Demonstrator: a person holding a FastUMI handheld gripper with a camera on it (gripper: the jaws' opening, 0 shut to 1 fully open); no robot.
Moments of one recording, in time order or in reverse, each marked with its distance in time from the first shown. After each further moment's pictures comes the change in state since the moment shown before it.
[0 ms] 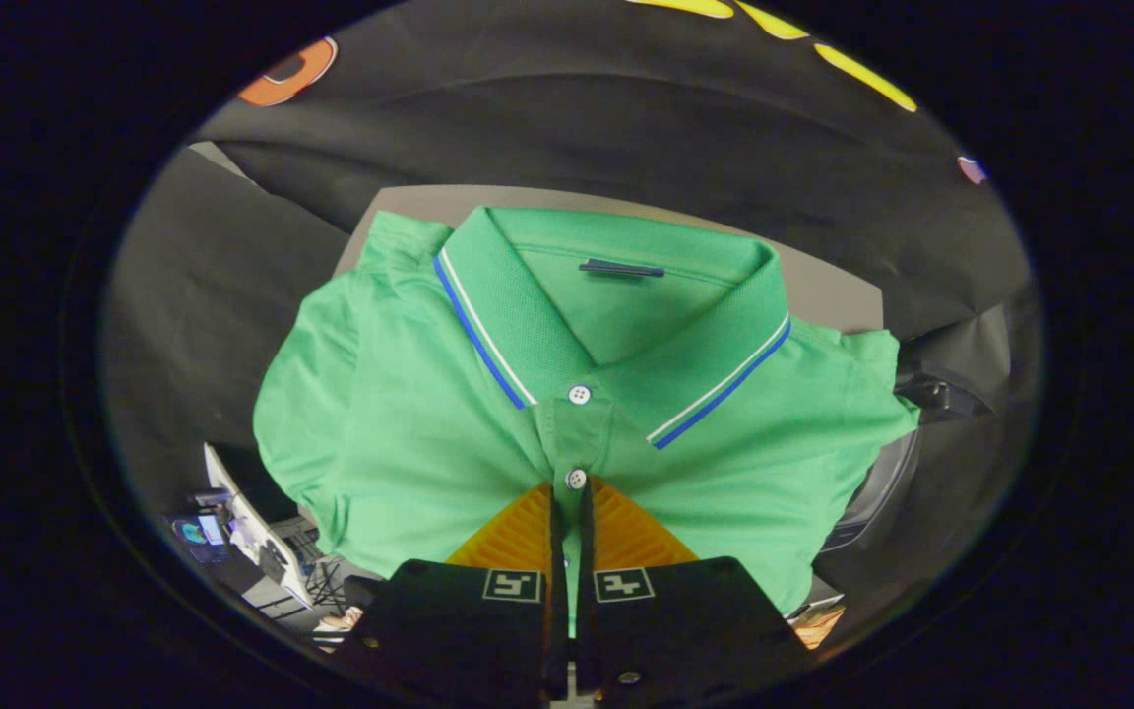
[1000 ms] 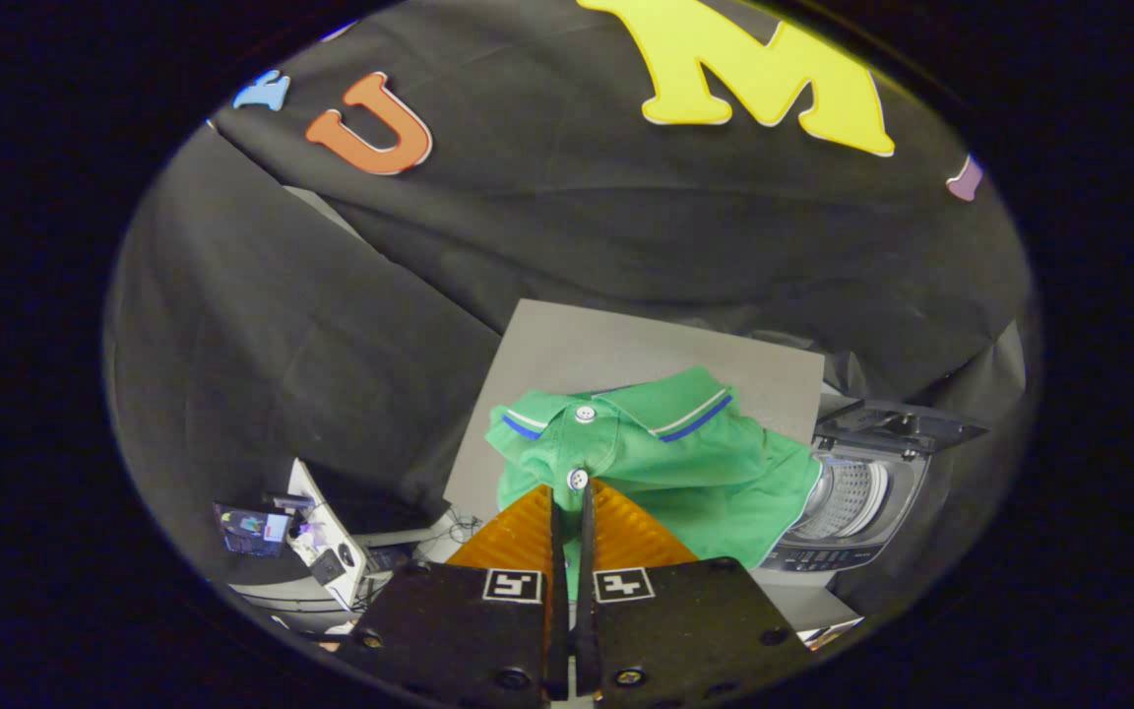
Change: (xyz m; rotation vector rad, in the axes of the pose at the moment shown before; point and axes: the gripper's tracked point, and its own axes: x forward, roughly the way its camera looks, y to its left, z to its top) arm -0.177 -0.031 0.081 -0.040 -0.209 0.259
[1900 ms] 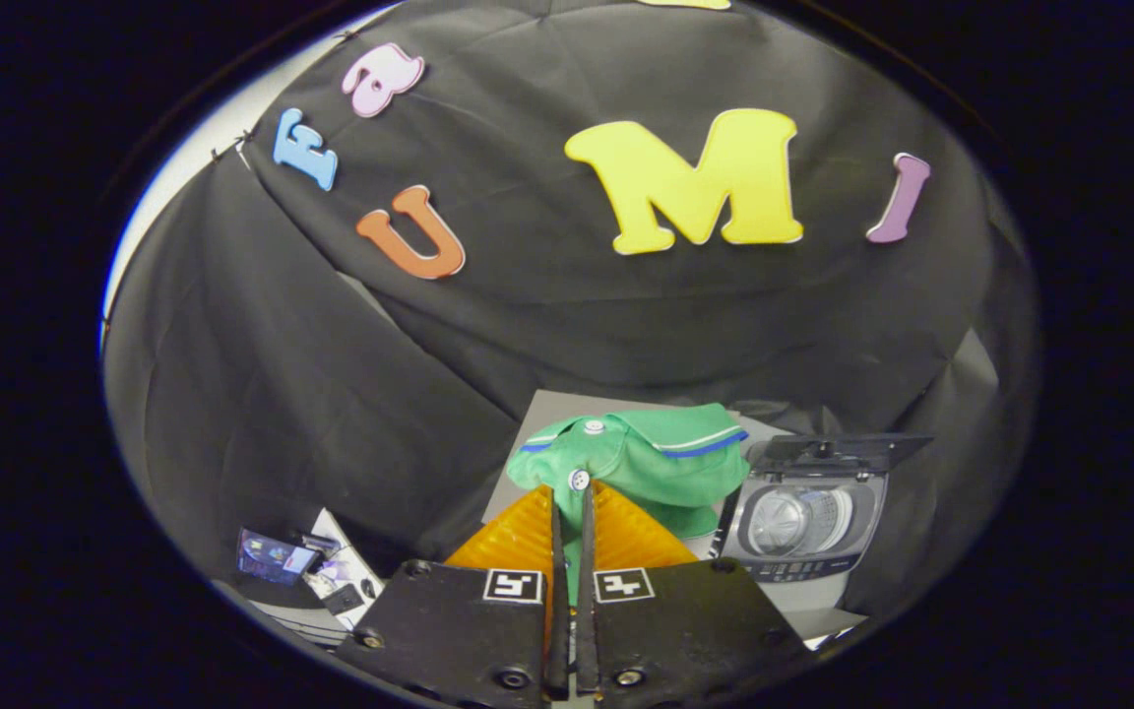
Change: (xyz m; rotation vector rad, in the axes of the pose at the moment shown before) arm -0.173 -0.018 -0.005 0.027 -0.299 -0.007
